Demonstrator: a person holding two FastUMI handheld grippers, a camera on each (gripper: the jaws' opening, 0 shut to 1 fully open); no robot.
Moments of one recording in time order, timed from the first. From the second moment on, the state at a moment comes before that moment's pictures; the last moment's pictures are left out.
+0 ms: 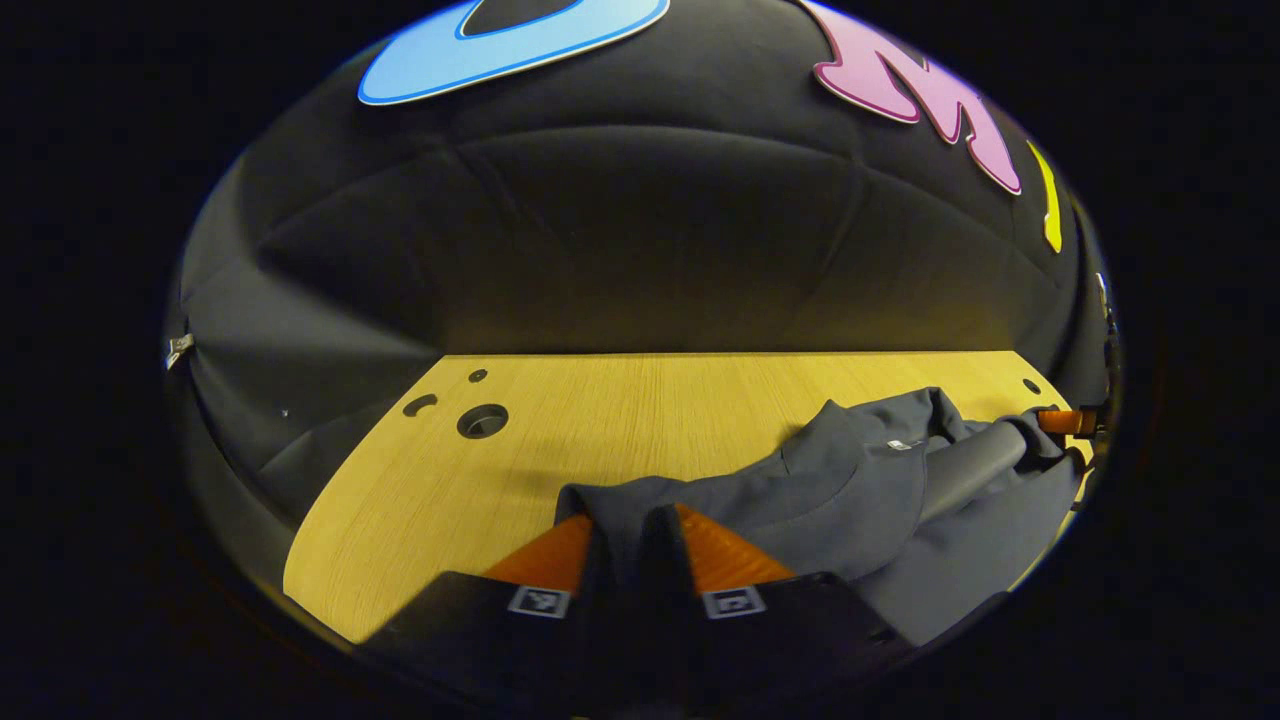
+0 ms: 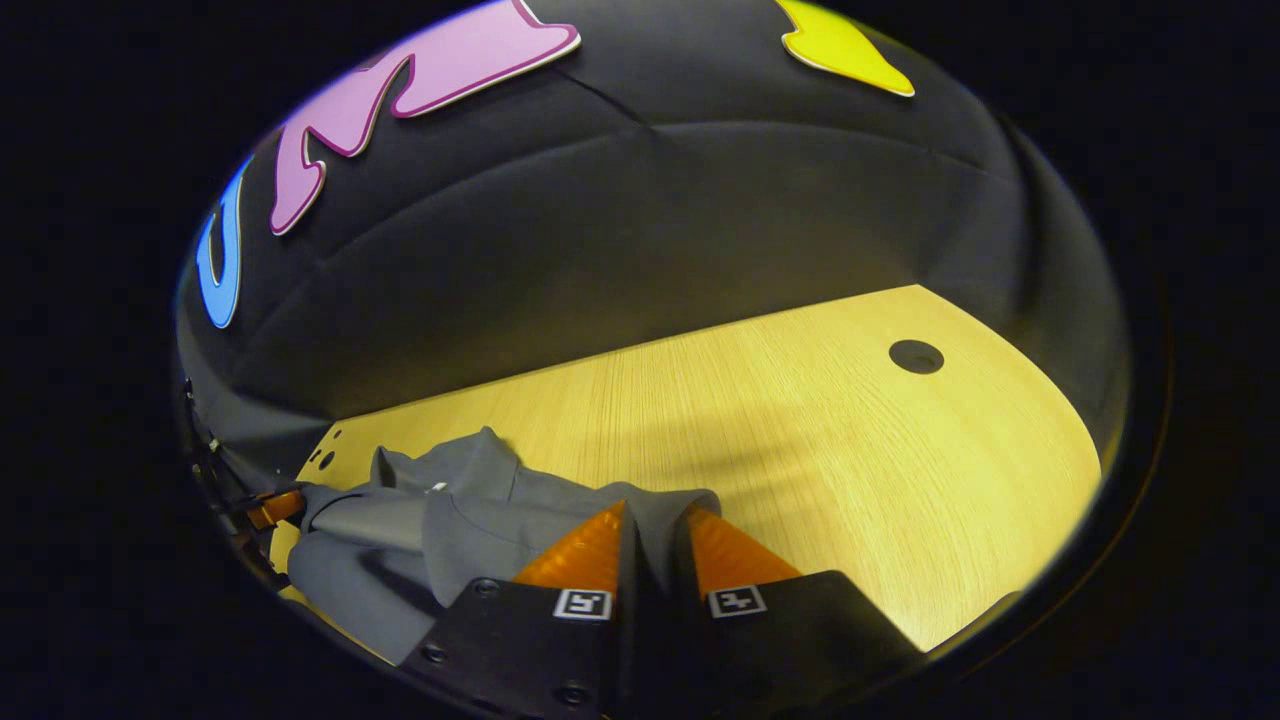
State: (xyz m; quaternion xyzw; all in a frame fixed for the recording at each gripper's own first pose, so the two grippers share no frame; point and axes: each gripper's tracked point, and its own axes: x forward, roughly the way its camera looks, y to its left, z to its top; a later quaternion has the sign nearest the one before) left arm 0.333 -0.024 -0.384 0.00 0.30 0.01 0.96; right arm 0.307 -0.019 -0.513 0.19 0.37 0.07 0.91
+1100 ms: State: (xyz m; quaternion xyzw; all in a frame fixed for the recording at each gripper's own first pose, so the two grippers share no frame) left arm 0.170 -0.064 -0.207 0.02 0.20 -0.07 0.98; right arm 0.167 -0.067 -0.287 0.15 0.27 0.10 0.95
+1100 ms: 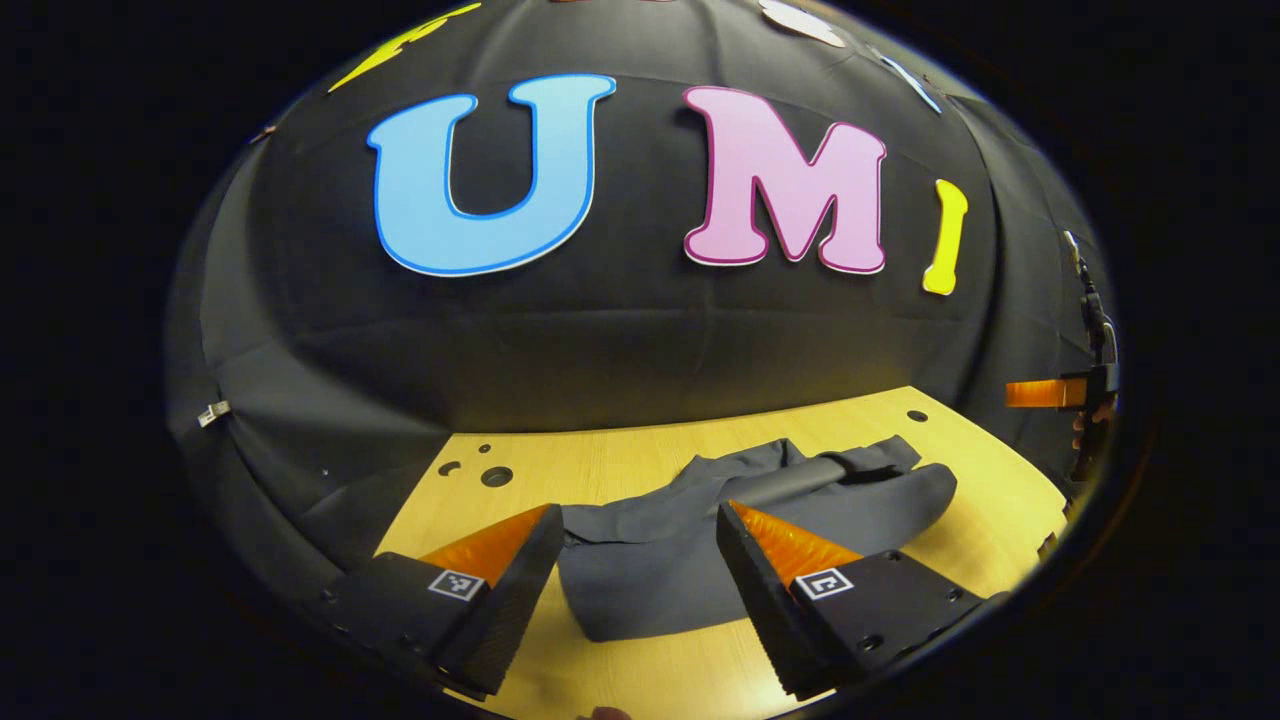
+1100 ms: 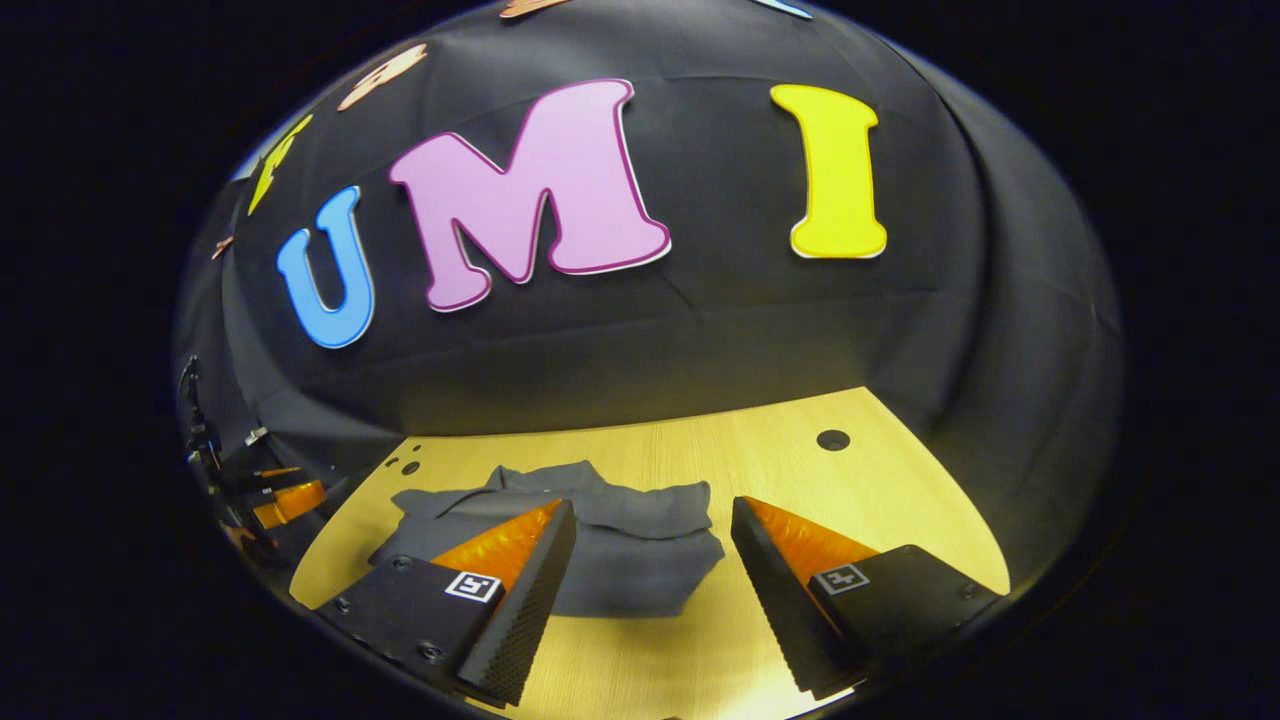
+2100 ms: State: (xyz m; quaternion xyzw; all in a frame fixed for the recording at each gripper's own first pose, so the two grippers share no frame) left arm 0.039 -0.059 -0.192 0.00 0.21 -0.07 0.98; right arm 0.063 -0.069 -0.260 0.18 0.26 0.09 0.94
